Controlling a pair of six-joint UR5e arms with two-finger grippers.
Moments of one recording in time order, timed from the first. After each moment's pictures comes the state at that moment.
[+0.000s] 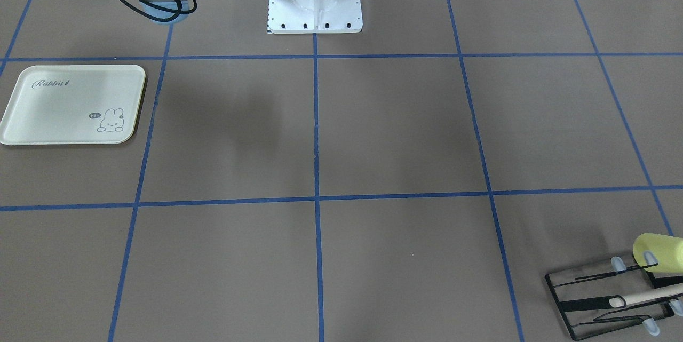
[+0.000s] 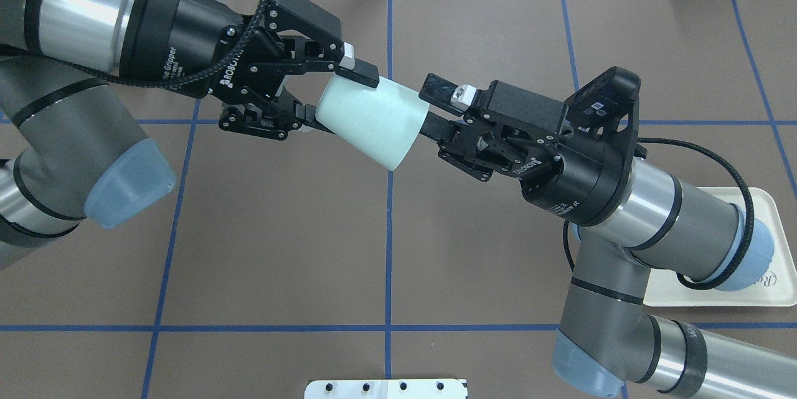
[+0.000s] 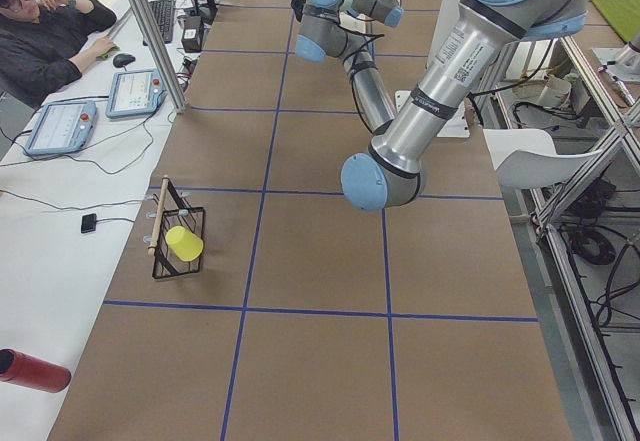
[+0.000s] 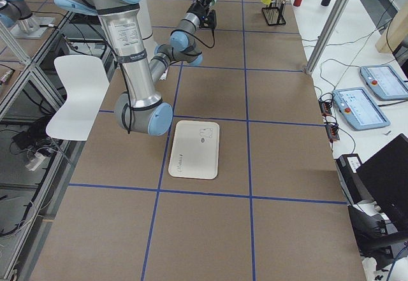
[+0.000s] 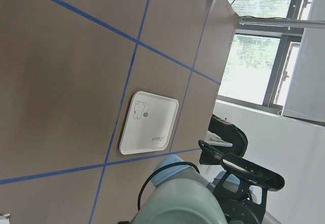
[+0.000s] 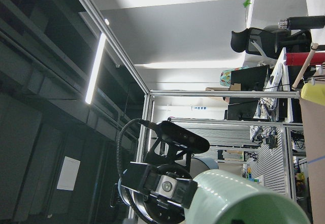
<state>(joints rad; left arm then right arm) -0.83 -2.21 -1.95 -2.50 -2.39 -2.08 0.42 -1.17 1.89 0.20 1.42 1.81</state>
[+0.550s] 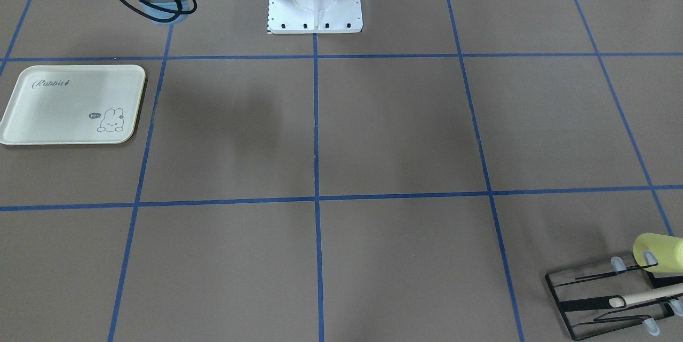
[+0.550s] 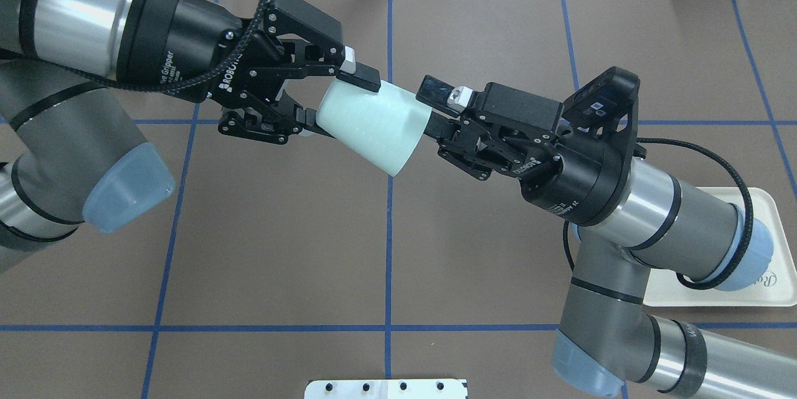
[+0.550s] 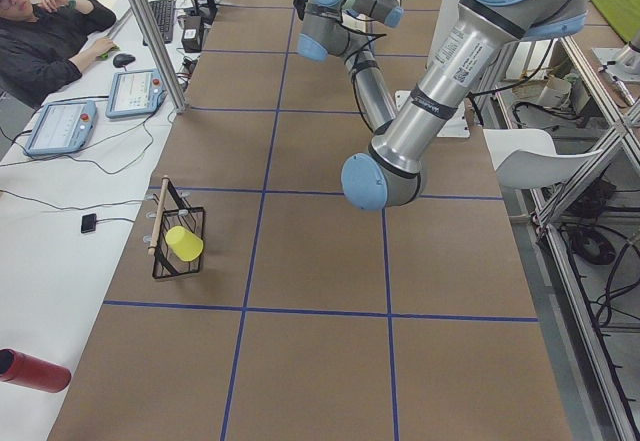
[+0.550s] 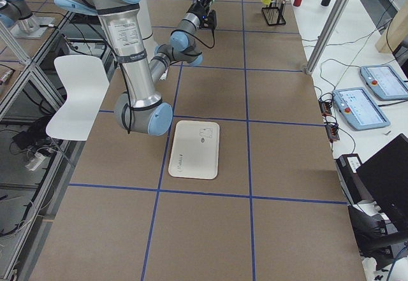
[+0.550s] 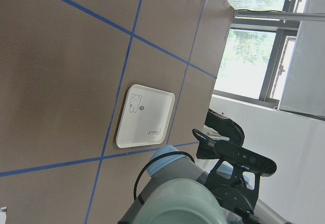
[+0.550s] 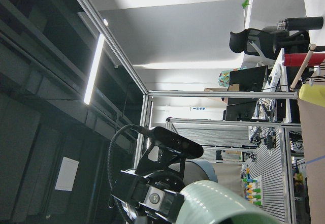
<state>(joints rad) -0.82 -2.21 -1.96 -2.50 -2.39 -2.08 0.42 -1.17 1.89 0.20 1.42 1.81</state>
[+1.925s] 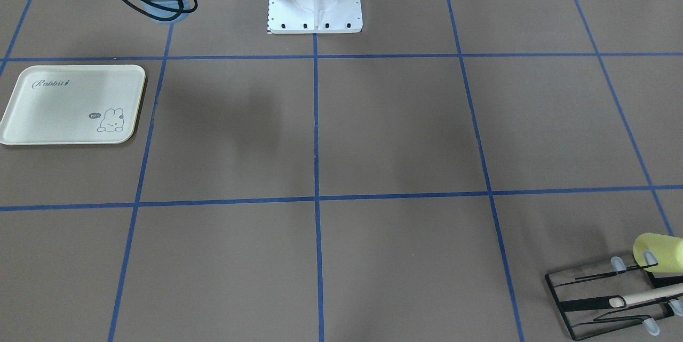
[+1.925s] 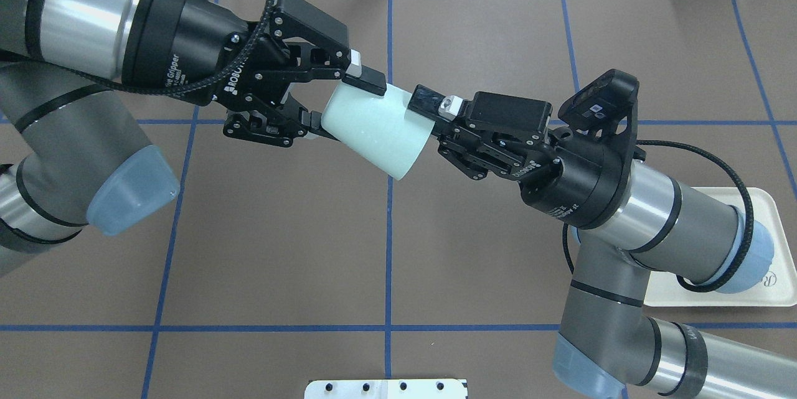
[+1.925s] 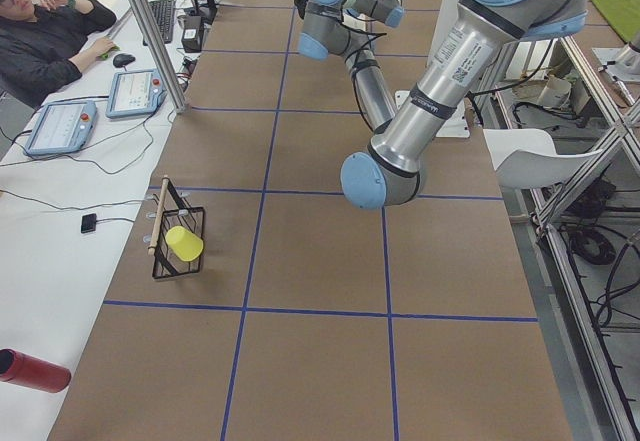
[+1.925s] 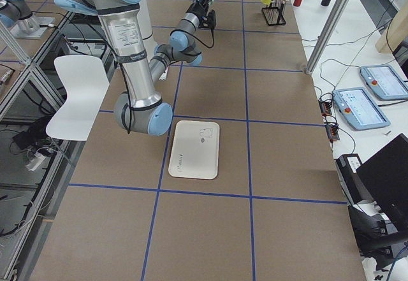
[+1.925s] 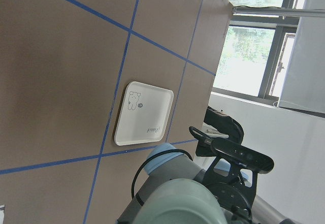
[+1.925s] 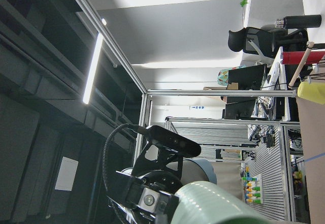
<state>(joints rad) -0.82 -2.22 -1.95 -2.49 -2.39 -2.08 0.42 -1.17 1.89 0.20 1.42 1.81</state>
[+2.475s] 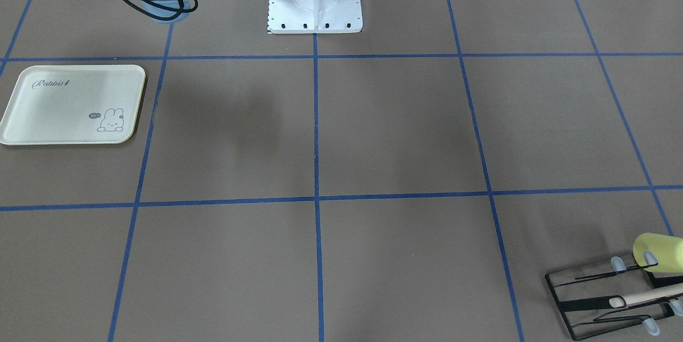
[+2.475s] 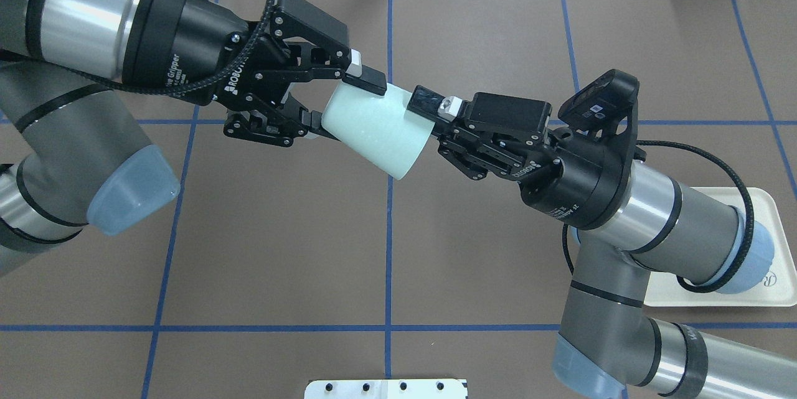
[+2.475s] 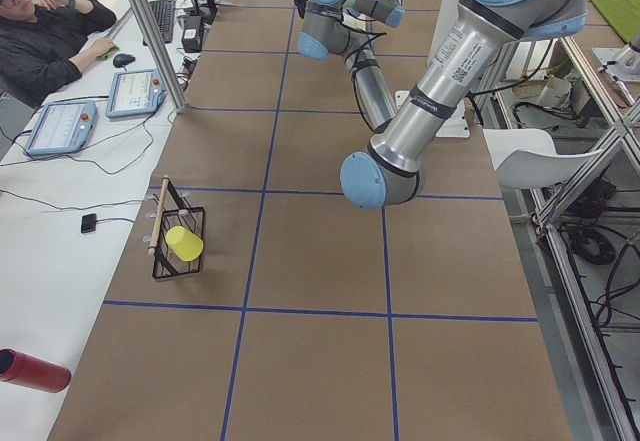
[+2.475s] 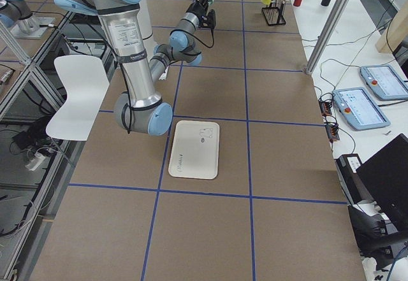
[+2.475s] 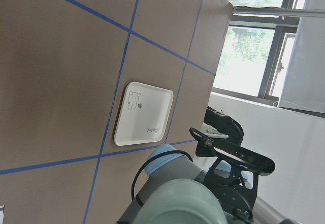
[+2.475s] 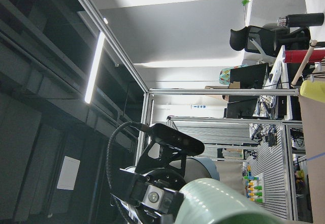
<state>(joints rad) -0.82 -2.23 -1.95 -2.49 -2.39 -2.07 0.41 -1.17 1.89 0.20 1.42 1.81</state>
